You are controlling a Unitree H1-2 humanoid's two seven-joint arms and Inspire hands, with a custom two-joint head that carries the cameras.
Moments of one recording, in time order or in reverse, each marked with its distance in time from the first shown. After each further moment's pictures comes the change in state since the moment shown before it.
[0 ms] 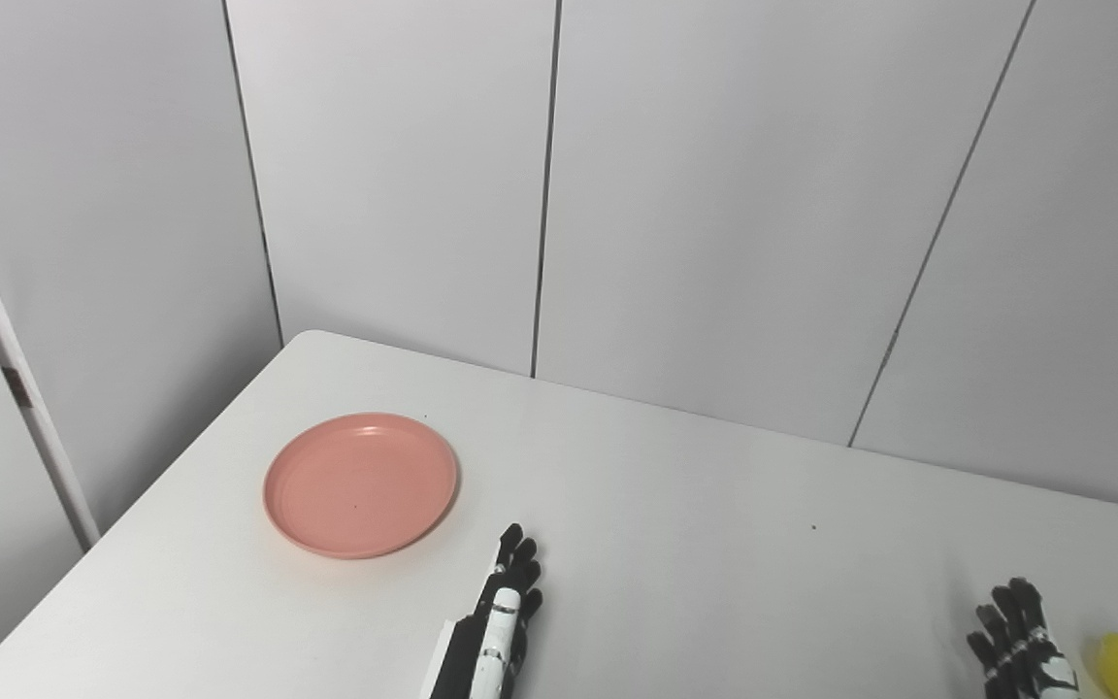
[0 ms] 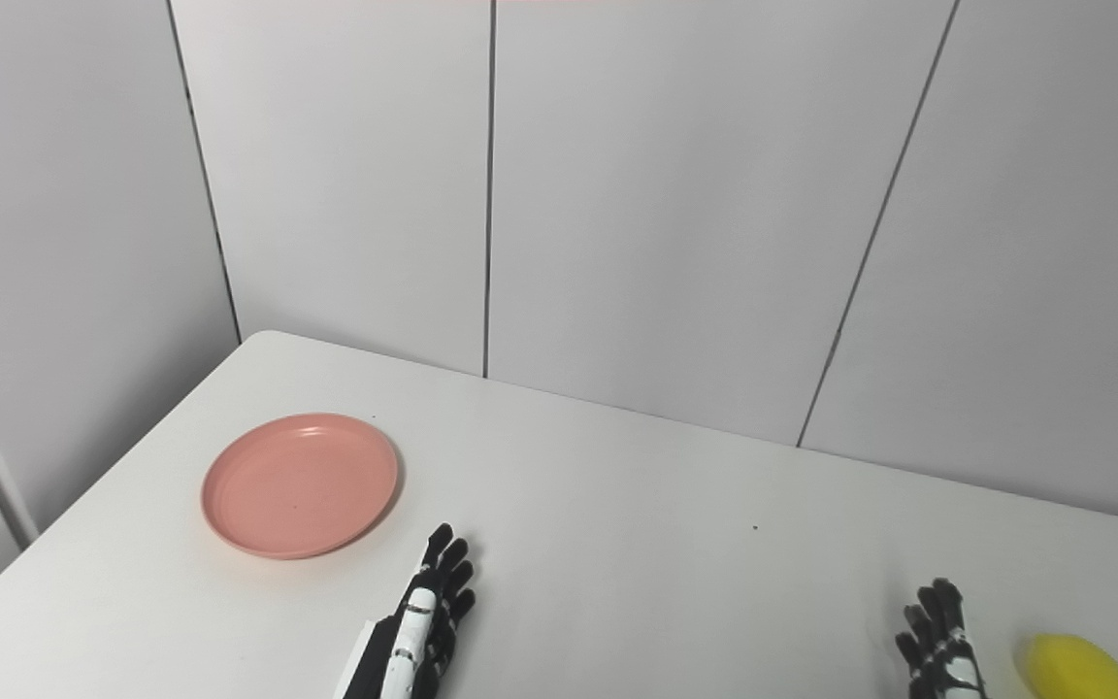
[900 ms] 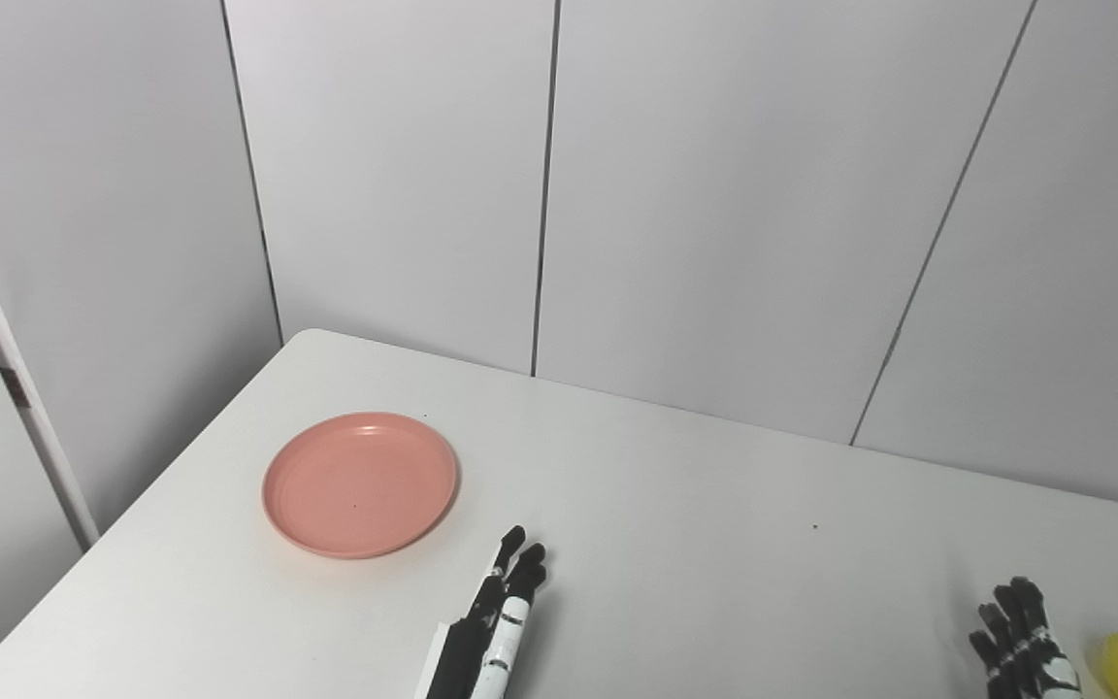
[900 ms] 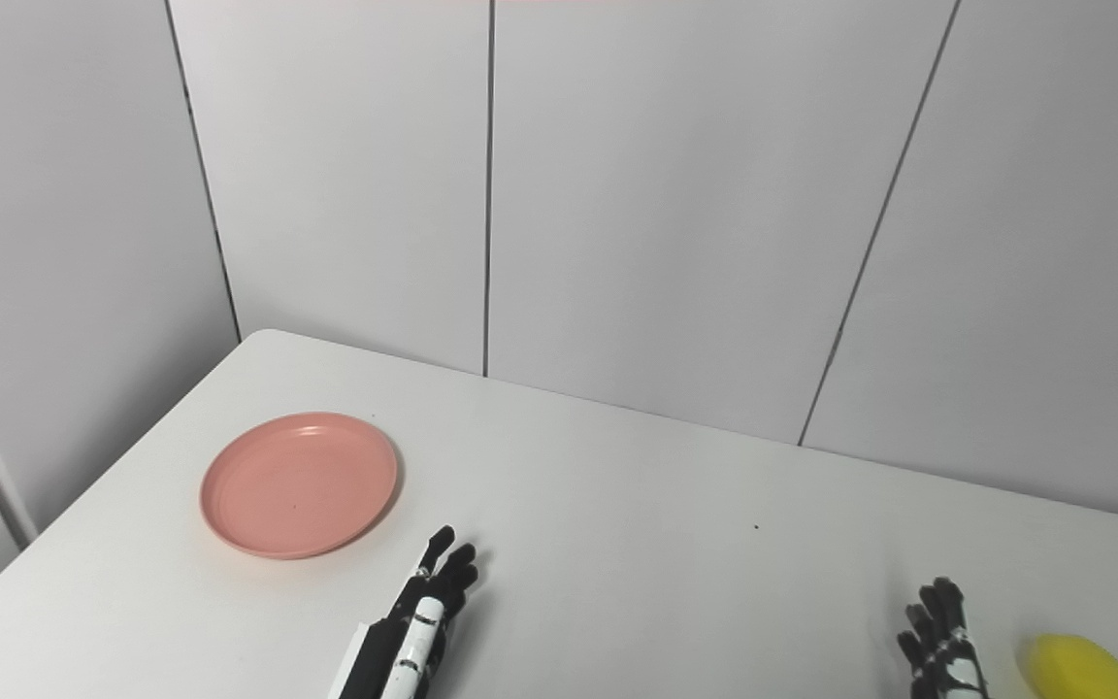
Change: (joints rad) left arm 0.011 0.007 0.017 -0.012 0.063 -0.045 0.000; right arm 0.006 0.001 0.003 -0.014 -0.006 -0.001 -0.001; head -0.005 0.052
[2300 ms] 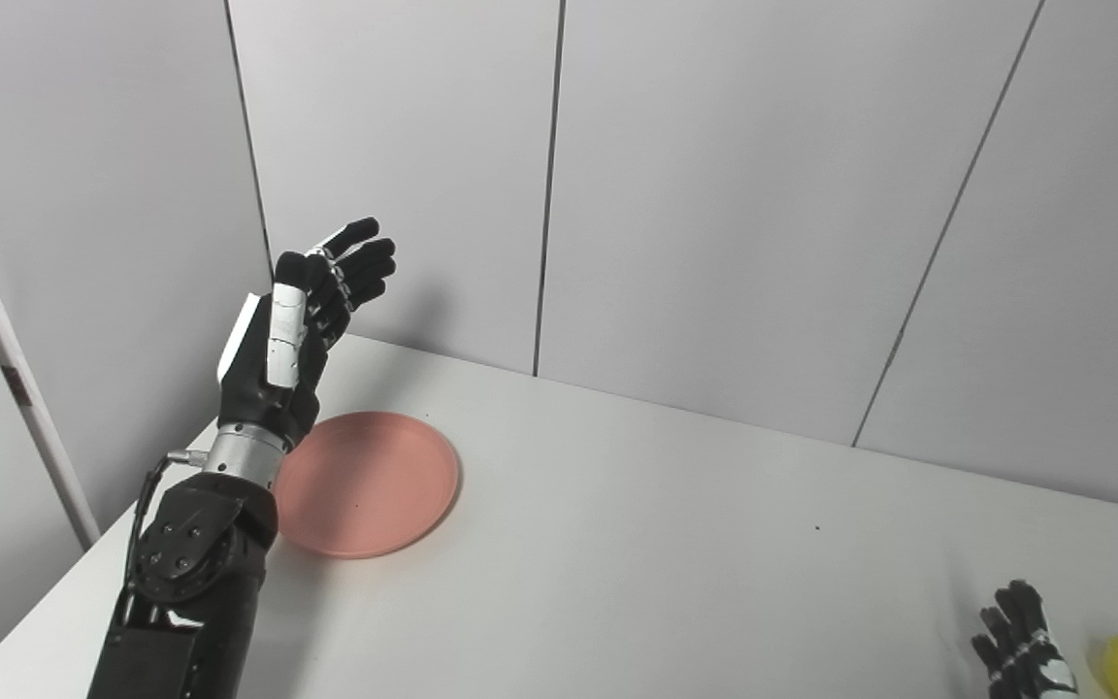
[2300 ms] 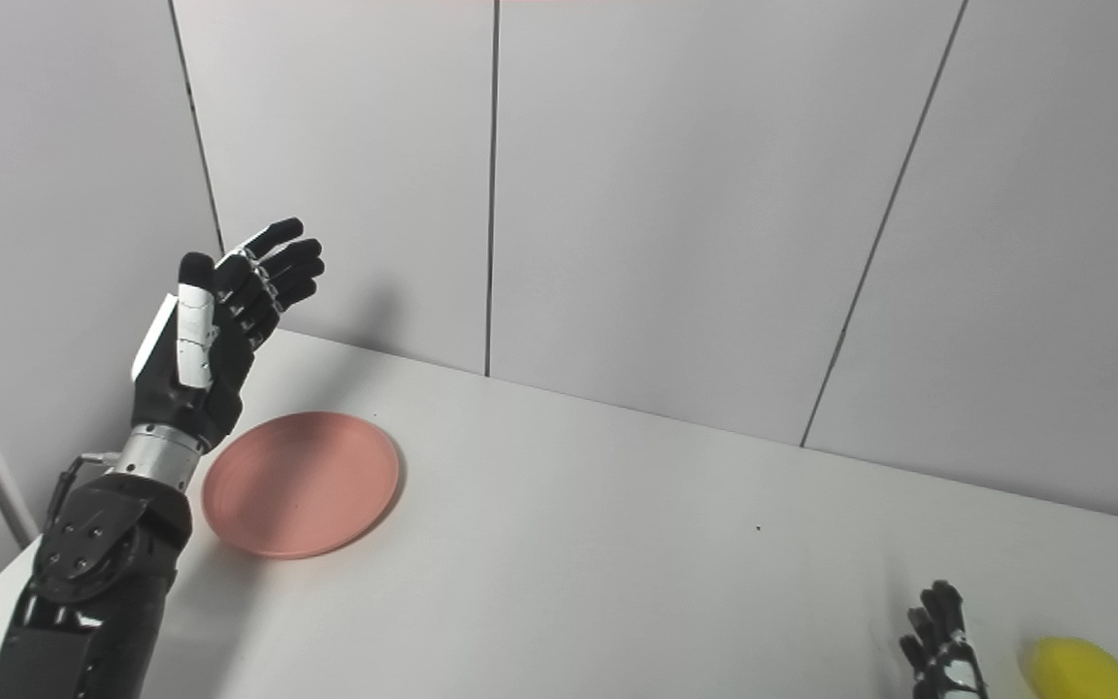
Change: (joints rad) left arm -0.522 0.522 0.351 0.085 -0.255 0.179 -0.088; right arm -0.002 0.007 -0.004 0.006 -0.016 0.000 -0.001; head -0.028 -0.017
